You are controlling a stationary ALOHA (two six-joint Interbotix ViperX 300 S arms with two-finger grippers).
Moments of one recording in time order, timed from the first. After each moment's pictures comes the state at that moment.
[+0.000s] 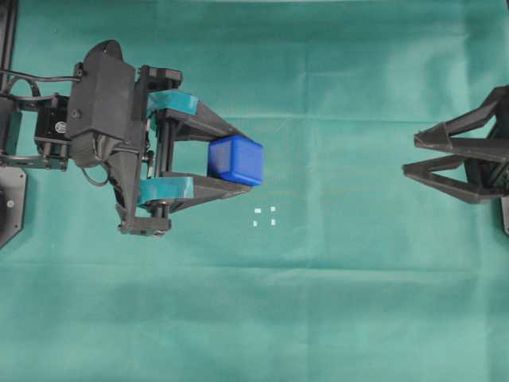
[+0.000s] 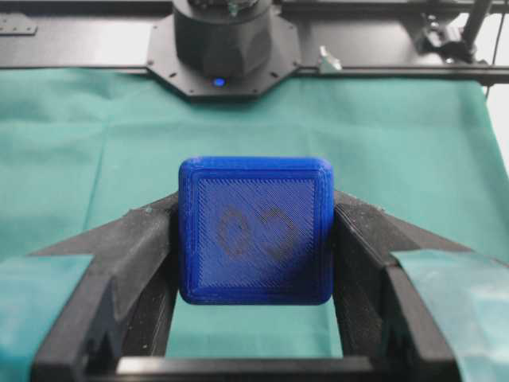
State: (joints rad) left arm -0.03 -0.38 0.54 0.01 0.09 -0.02; right arm -0.01 -0.87 0.99 -0.66 -0.11 -0.55
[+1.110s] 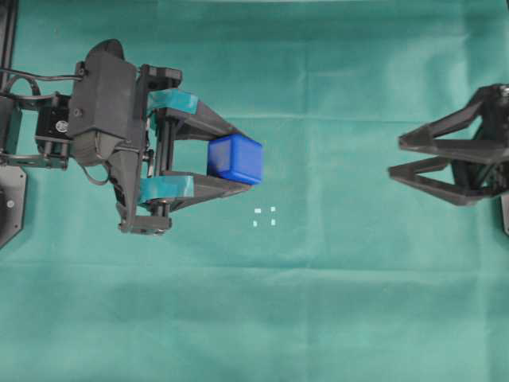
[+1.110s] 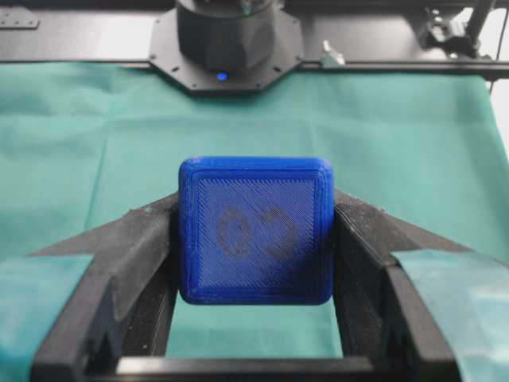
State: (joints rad) left arm -0.03 -0.38 0.54 0.01 0.10 -0.02; right arm -0.01 -0.78 0.93 -0.66 -0.14 -0.55
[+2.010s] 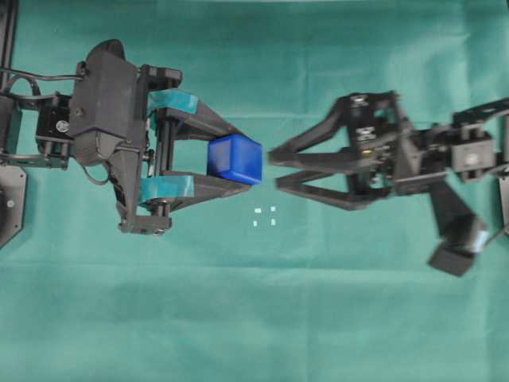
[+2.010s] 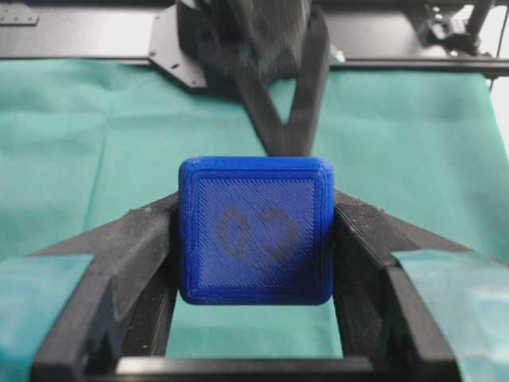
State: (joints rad) left arm -0.03 -0.38 0.54 0.01 0.11 -0.02; right arm -0.02 -0.32 0.59 -0.71 -0.24 -0.56
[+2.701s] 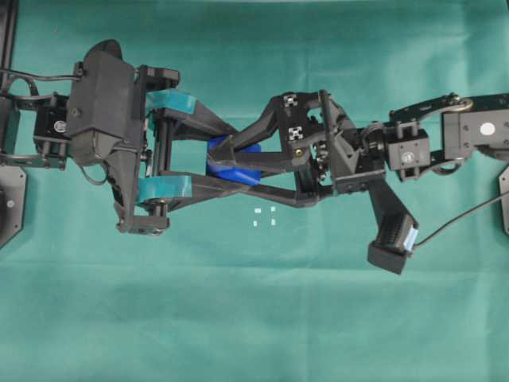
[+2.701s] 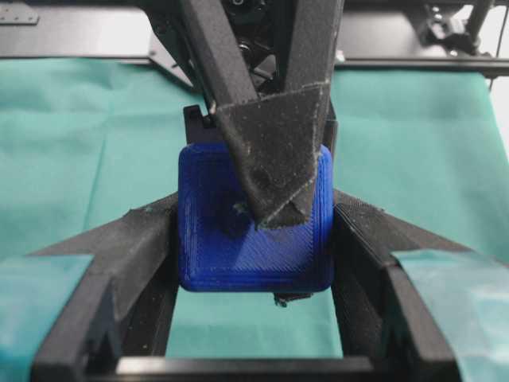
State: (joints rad) left arm -0.03 -0.39 0.54 0.01 0.11 -0.02; right arm -0.03 -0.18 0.45 -0.72 -0.24 -0.56
